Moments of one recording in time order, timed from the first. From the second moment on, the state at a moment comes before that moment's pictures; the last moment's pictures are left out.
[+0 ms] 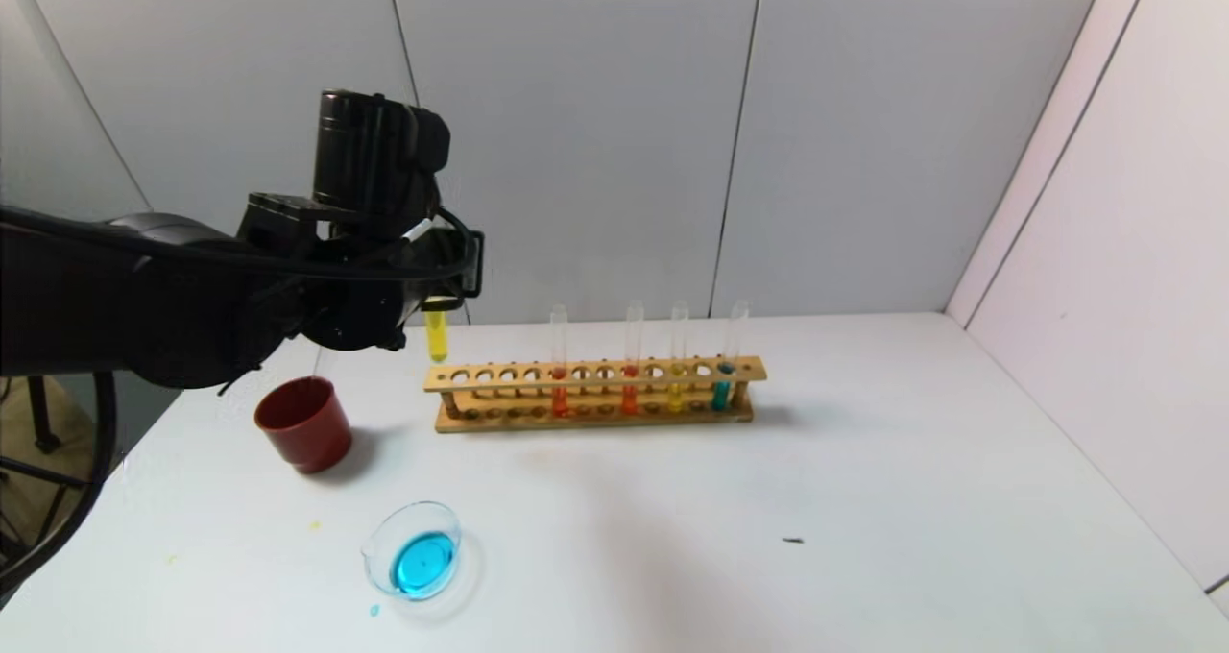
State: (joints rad) left arm -0.55 1.72 -1.23 -0.15 0.65 -0.09; right arm 0.00 0.00 0.00 -0.01 0.00 0.02
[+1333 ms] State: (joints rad) left arm -0.52 1.47 -0.83 0.08 0.63 0.21; right arm 0.00 0.00 0.00 -0.01 0.00 0.02
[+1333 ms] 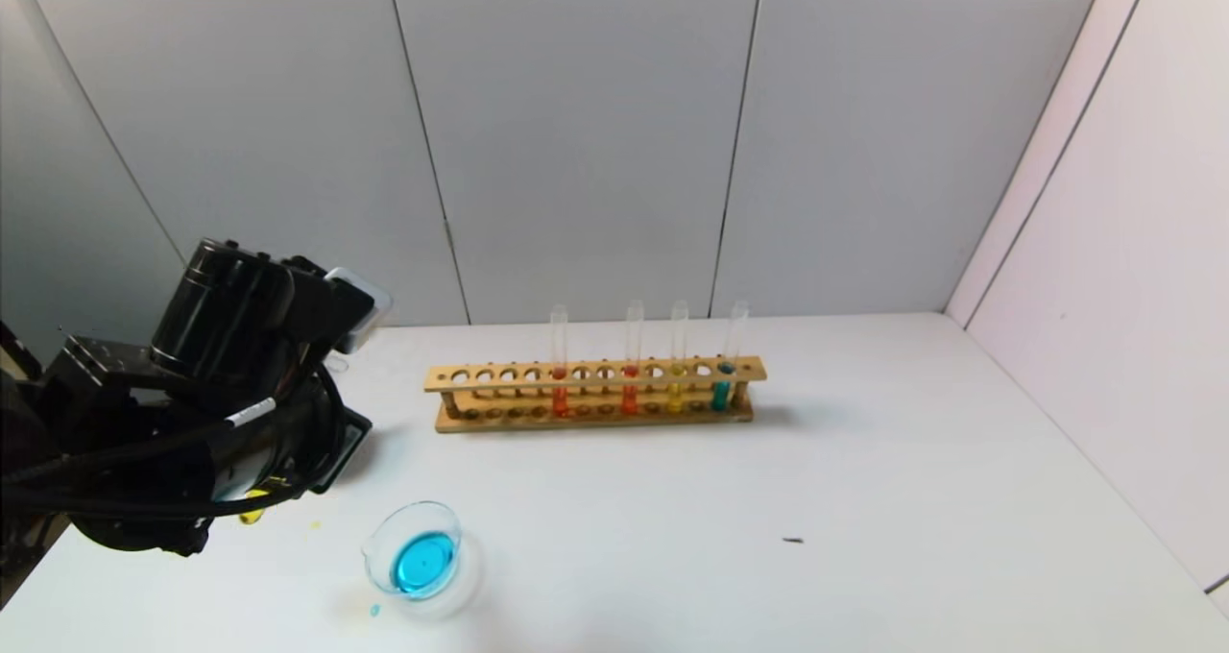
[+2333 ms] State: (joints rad) left arm -0.55 1.60 -0.75 0.39 0.65 0.28; right arm 0.00 0.00 0.00 -0.01 0.00 0.02
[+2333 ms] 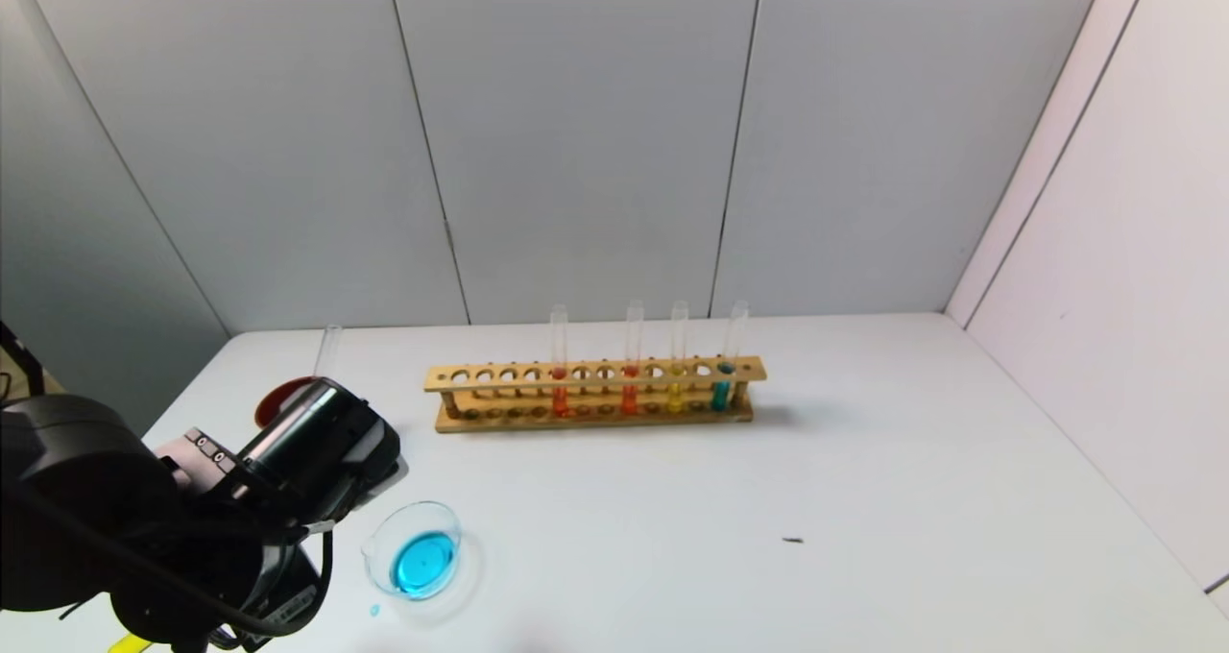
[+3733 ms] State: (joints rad) left arm -0.59 1.91 -0.95 0.53 0.65 0.37; right arm 0.00 0.00 0.00 -0.01 0.00 0.02
